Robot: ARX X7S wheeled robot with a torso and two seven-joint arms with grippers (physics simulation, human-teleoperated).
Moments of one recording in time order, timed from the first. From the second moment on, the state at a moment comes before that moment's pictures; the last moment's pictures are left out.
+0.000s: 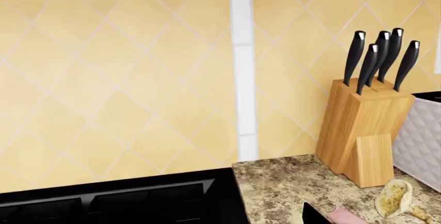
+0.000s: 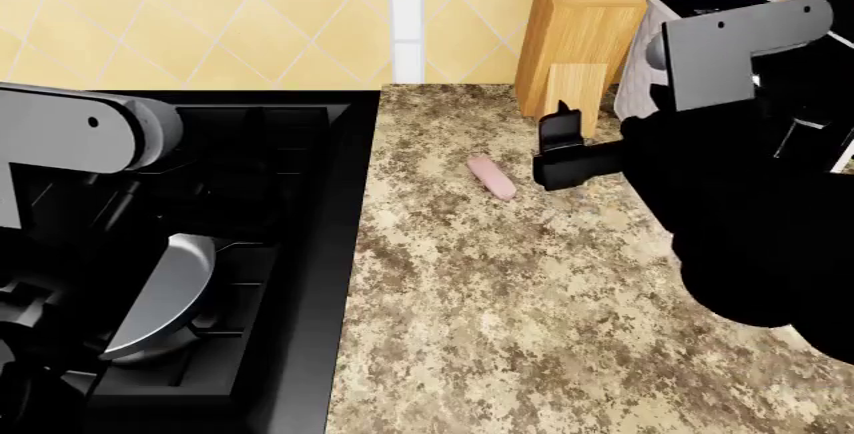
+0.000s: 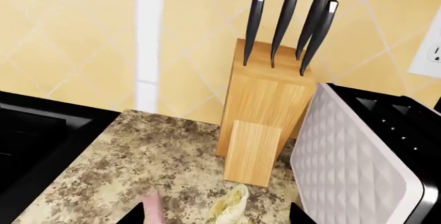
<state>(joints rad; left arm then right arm) -0.86 -0.74 0.08 0.83 -1.68 -1.02 -1.12 1.10 0.66 -0.44 -0.37 1.38 1.05 0.88</state>
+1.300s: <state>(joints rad) -0.85 -0.75 0.09 0.82 -1.65 -0.99 -1.10 1.39 0.29 -0.73 0.72 0.86 0.73 0.38</state>
